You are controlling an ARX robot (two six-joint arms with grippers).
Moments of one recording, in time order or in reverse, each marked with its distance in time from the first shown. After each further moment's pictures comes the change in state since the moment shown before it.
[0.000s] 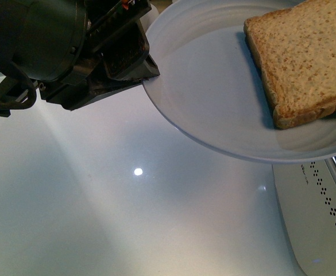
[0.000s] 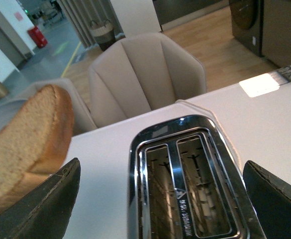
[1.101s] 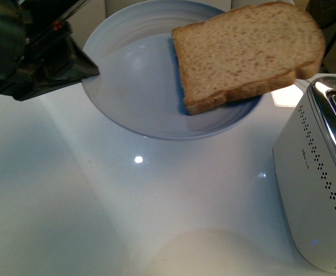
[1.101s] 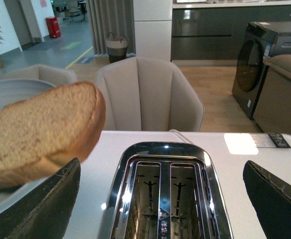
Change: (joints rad) left arm 0.004 0.016 0.005 -0.002 0.006 0.024; right arm 0.078 -0.175 -0.153 0.110 0.035 -0.379
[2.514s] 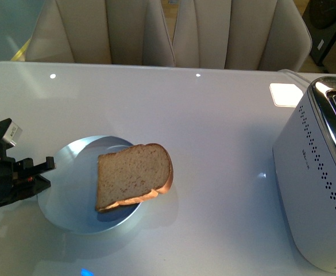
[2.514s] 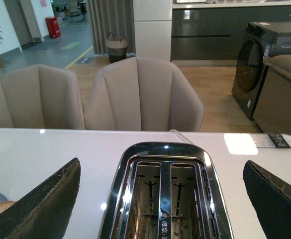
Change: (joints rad) left arm 0.588 0.727 -0.072 0.397 0.140 0.474; right arm 0.000 0.000 0.000 0.000 0.000 0.000
